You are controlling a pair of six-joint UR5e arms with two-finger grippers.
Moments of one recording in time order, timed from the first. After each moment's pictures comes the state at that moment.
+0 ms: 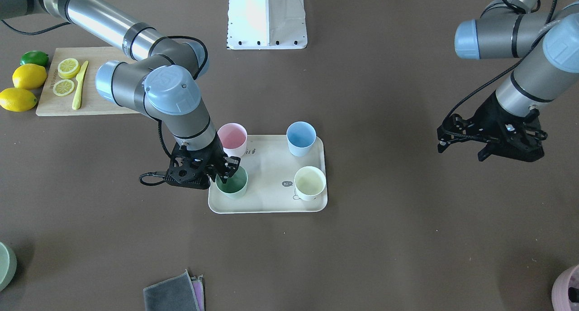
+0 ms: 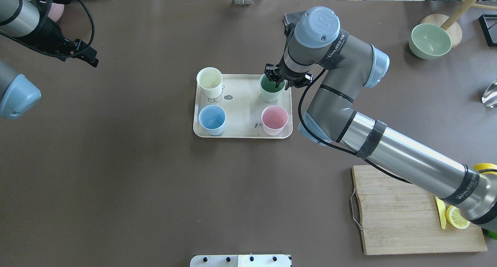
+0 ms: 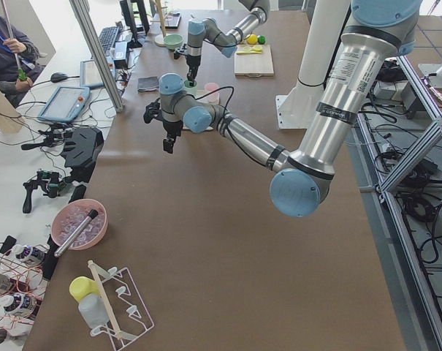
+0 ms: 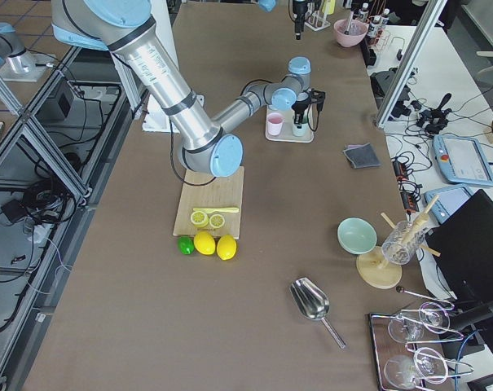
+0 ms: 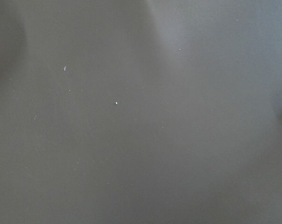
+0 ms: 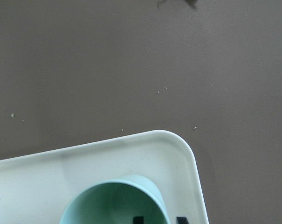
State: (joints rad) left arm -1.07 -1.94 -1.72 -1.72 -2.21 -0.56; right arm 0.72 -0.82 1.37 -1.31 1.96 1.30
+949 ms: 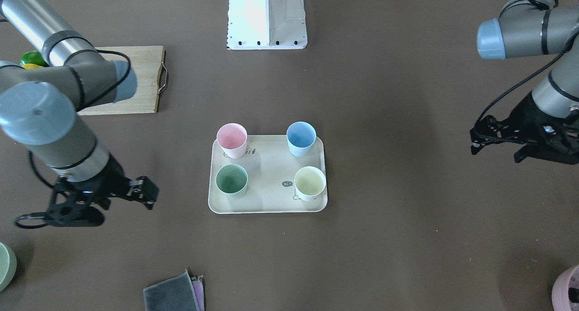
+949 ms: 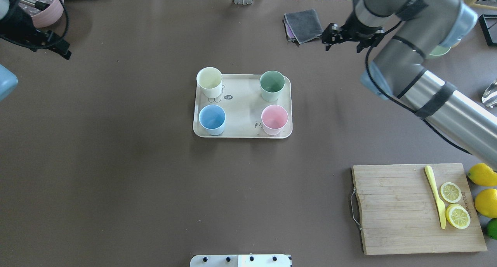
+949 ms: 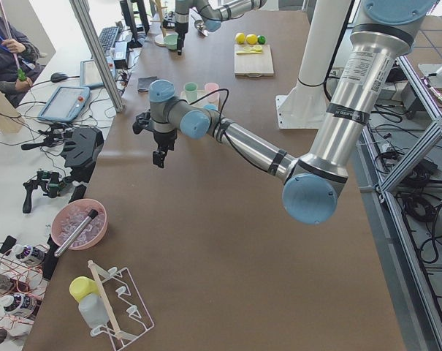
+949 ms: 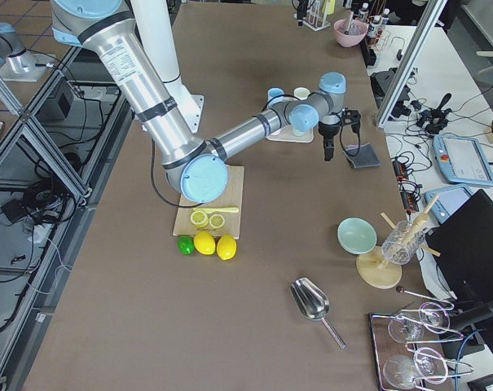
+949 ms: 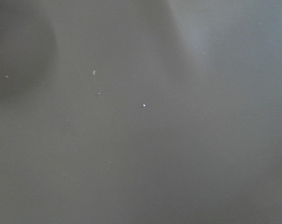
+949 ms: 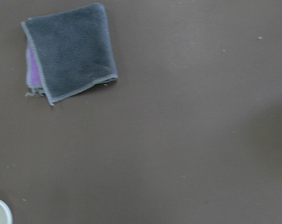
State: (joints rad) left arm -1.24 -1.86 -1.72 -1.60 -2.21 -0.25; right arm 1.08 -1.04 1.50 -1.44 2.14 0.70
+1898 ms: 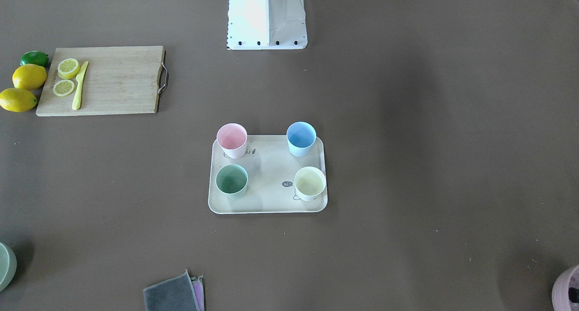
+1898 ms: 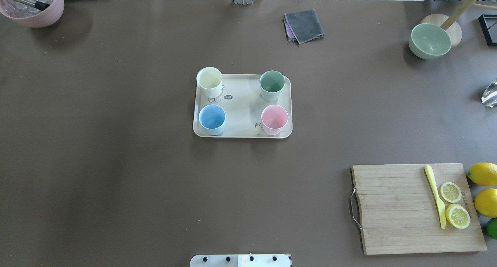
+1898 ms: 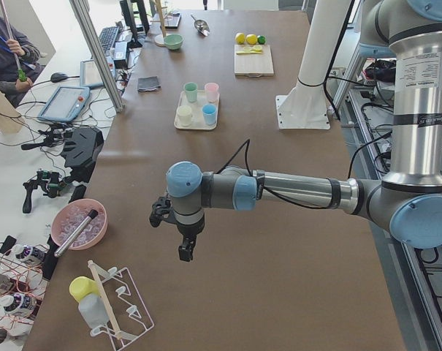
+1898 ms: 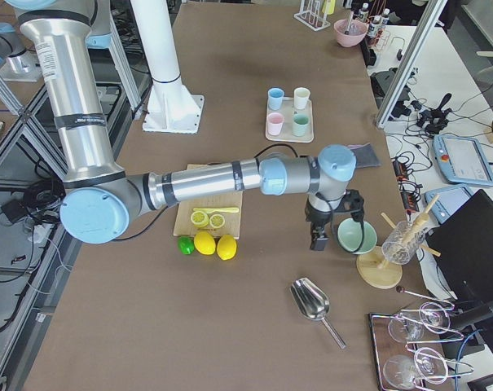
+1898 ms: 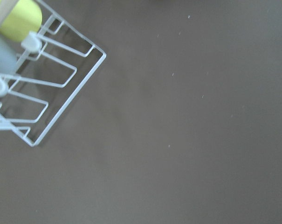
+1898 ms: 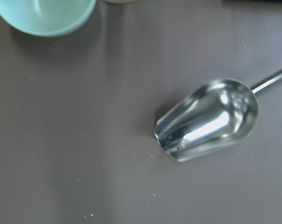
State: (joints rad) left arm -1.56 -1.49 -1.71 -1.54 -2.26 0.16; right arm 1.50 -1.49 1.59 -1.67 2.29 0.06
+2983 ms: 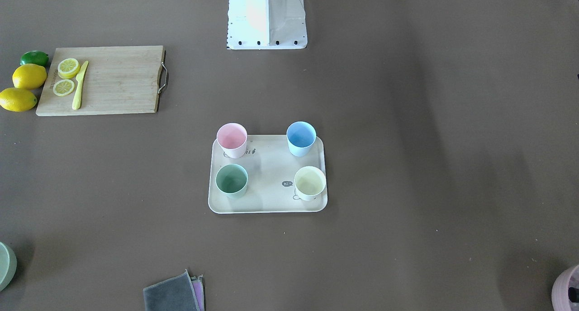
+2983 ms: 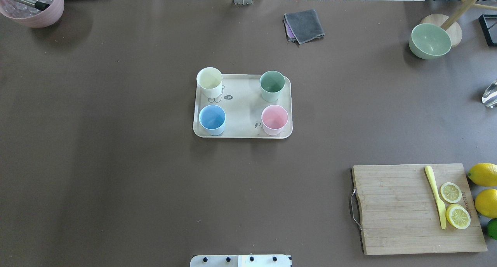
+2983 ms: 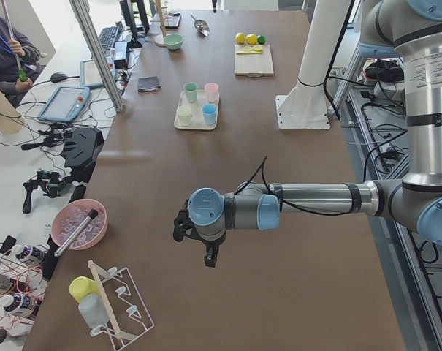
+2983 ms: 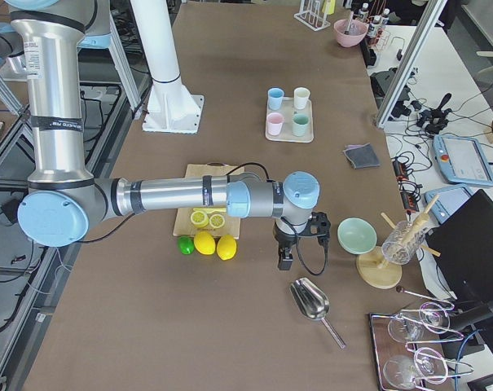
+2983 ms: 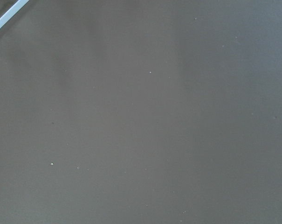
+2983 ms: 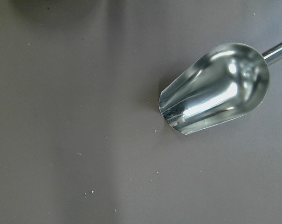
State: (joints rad) left arm -1.58 -1.40 -1.71 -1.56 -2.46 0.16; right arm 1.48 -1.56 1.66 -1.64 2.31 0.06
